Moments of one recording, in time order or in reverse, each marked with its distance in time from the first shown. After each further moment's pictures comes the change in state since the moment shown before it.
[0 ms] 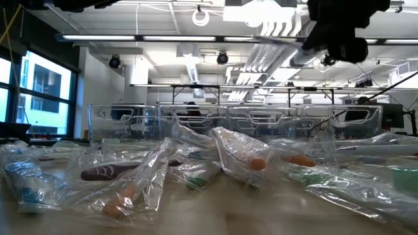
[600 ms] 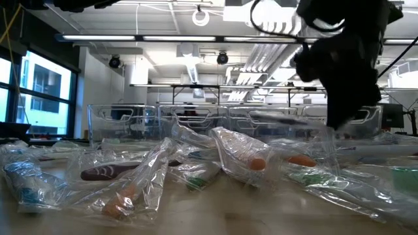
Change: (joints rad) left arm 0.000 0.000 0.000 0.000 0.000 -0.002; right arm -0.011 0.409 -0.003 -0.065 -0.210 0.084
